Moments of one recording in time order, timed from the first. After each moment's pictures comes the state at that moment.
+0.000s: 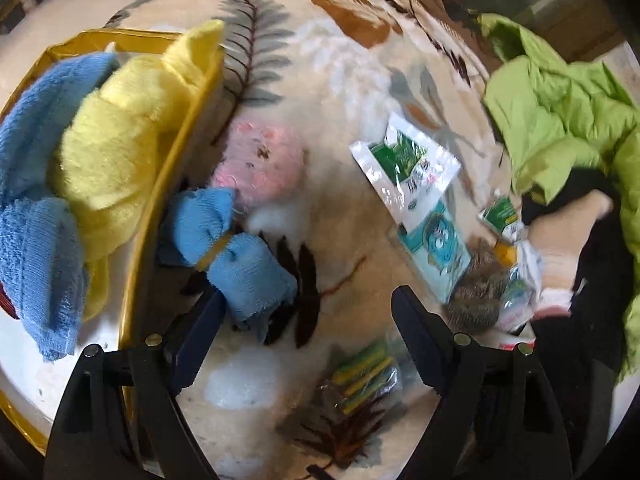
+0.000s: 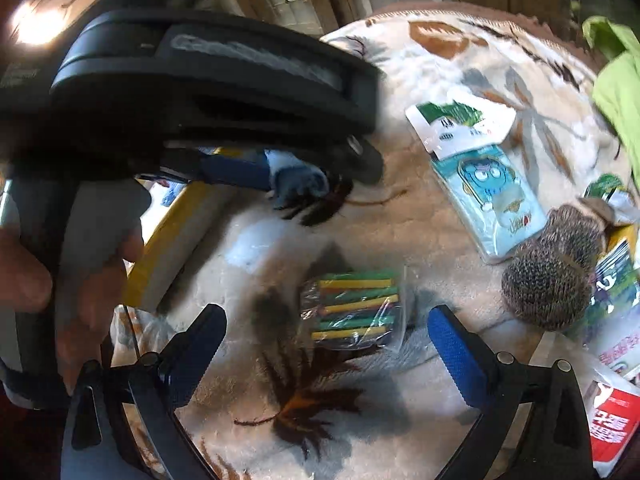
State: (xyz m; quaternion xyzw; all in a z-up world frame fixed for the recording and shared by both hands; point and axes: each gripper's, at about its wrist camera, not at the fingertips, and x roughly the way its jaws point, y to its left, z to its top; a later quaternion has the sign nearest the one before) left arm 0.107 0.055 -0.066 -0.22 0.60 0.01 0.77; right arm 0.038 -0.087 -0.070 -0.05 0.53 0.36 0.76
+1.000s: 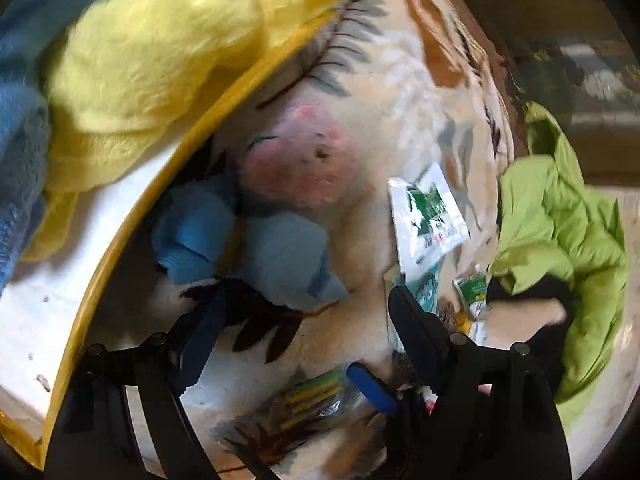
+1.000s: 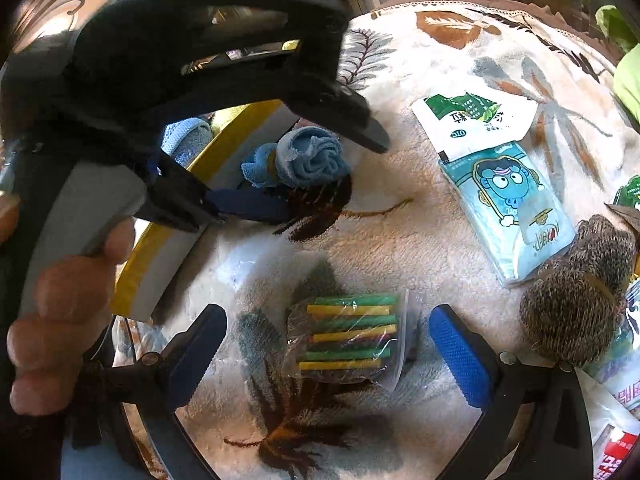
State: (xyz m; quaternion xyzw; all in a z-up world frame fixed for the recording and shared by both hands) left arm 0.105 0.088 -0.099 -0.43 0.59 0.05 0.68; right arm 0.061 -0.083 -0.085 -0.05 0.53 0.39 0.75
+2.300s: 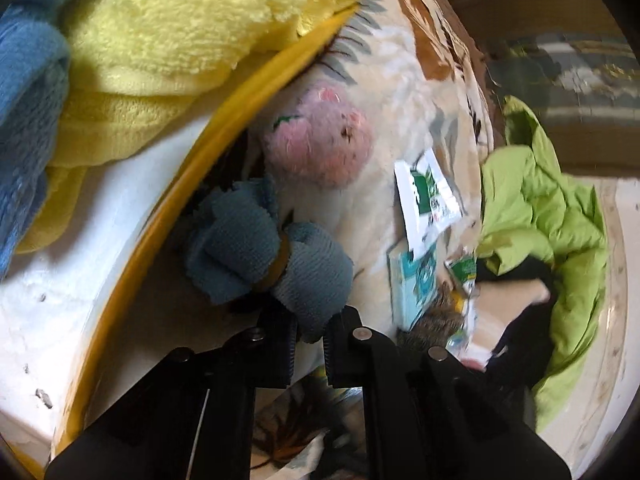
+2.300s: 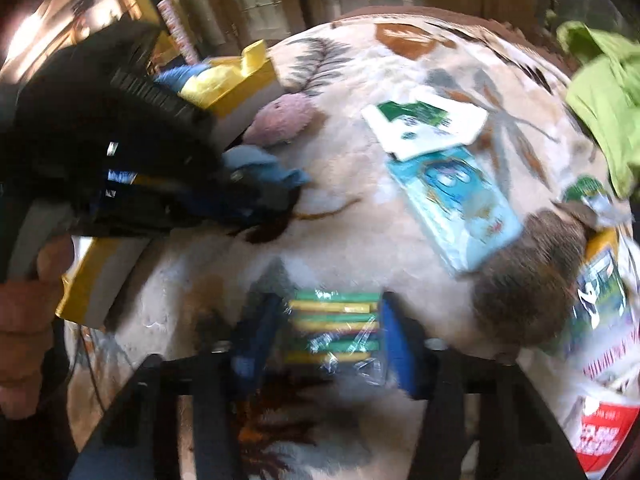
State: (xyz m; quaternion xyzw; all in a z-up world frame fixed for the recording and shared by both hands) left arm 0.083 0.093 -0.106 -0.42 0.58 -0.01 0.69; right arm 0.049 -0.090 -0.084 -0.08 0.52 0.30 0.80
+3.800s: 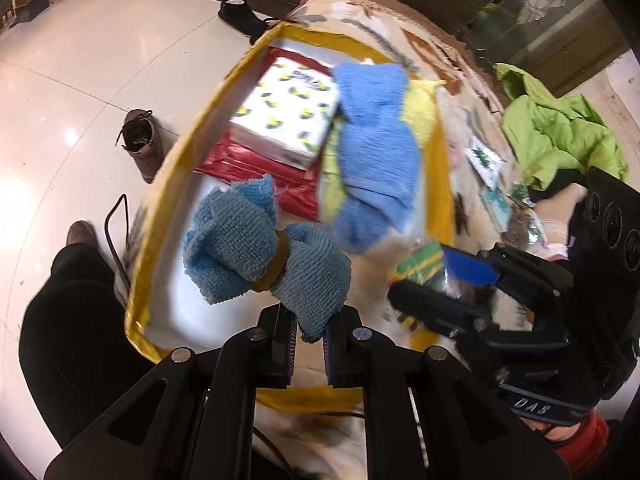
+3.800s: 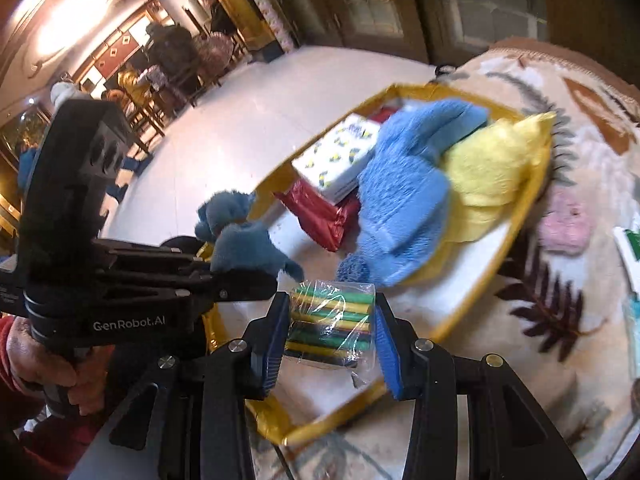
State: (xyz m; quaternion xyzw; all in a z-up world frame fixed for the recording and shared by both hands) left arm -0.033 0.228 -0.052 -0.22 0.57 -0.01 0.79; right arm 0.010 0.098 -0.045 -0.09 0.52 0.45 0.73
